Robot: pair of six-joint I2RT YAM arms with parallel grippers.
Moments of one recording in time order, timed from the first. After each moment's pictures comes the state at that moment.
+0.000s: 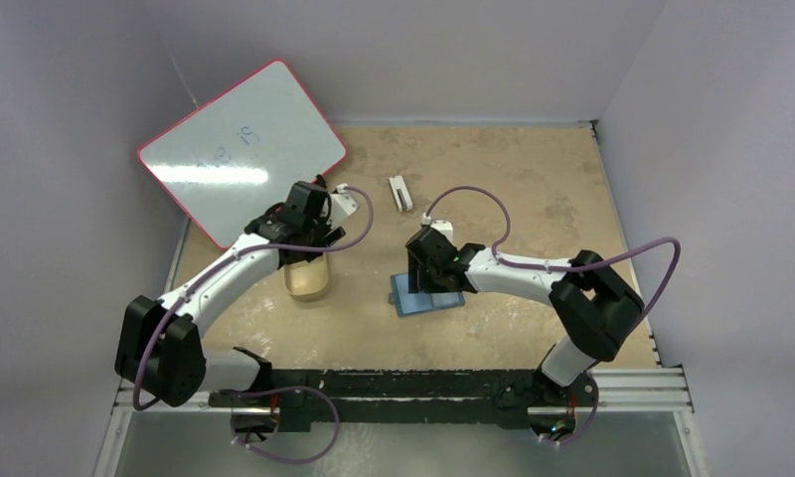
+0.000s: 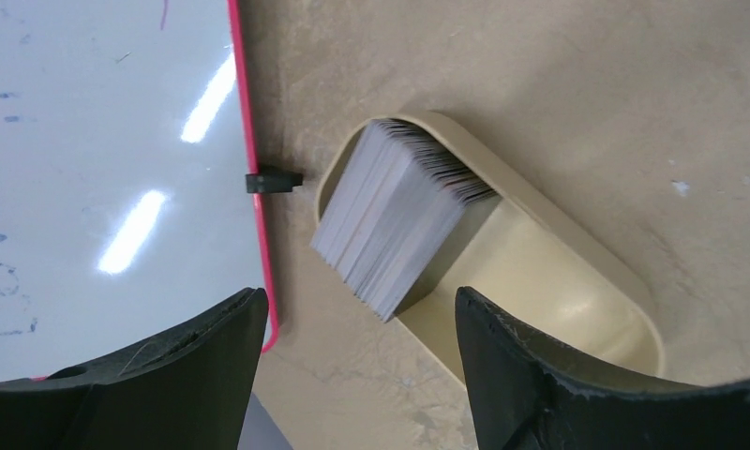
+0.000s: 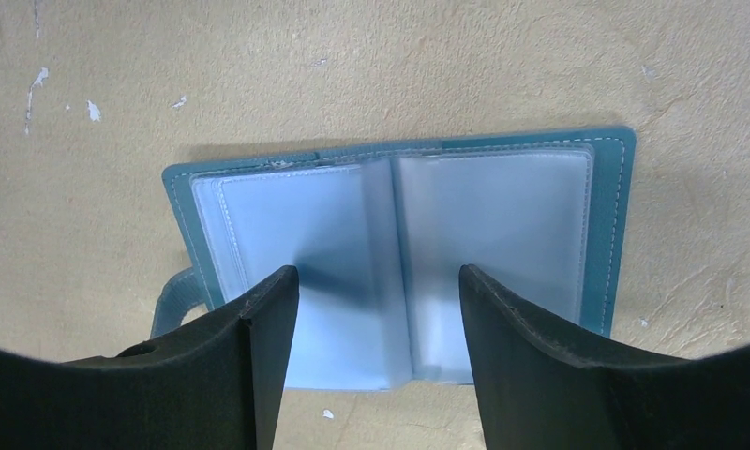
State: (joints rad) left arm -0.47 1.31 0.93 -0.52 -0.31 0.52; right arm 0.85 1.62 0.90 -0.37 0.26 0.75
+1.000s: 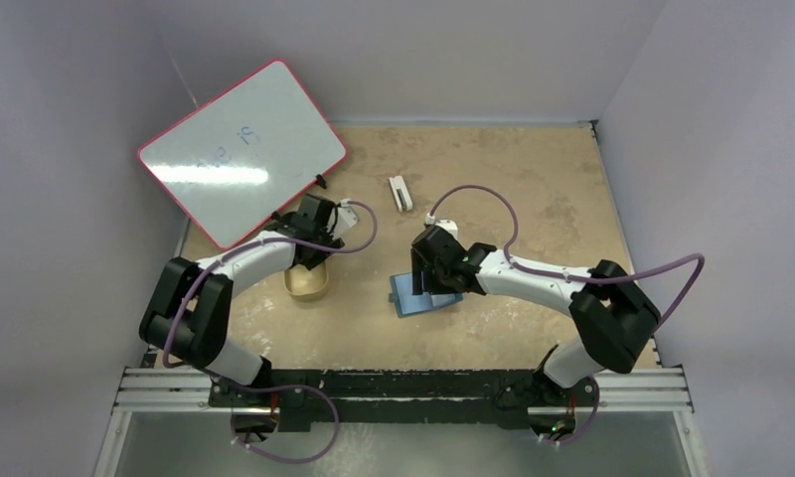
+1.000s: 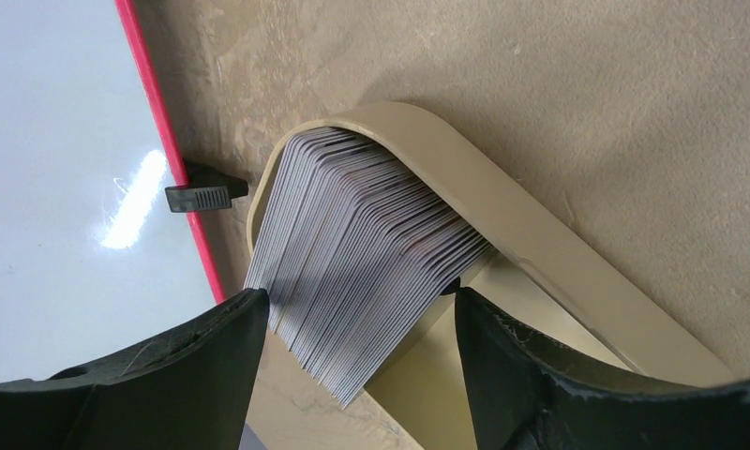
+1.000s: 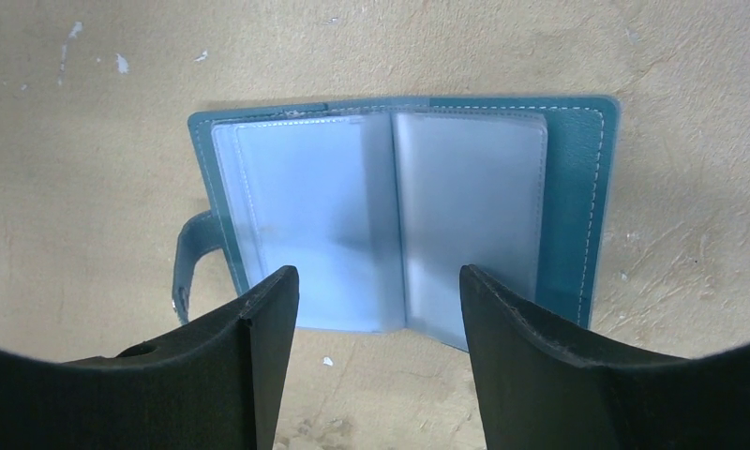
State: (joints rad) left arm -0.41 1.51 0.82 -0.30 -0.36 0.59; right arm 0.85 1.53 0.89 -0.44 0.22 0.73
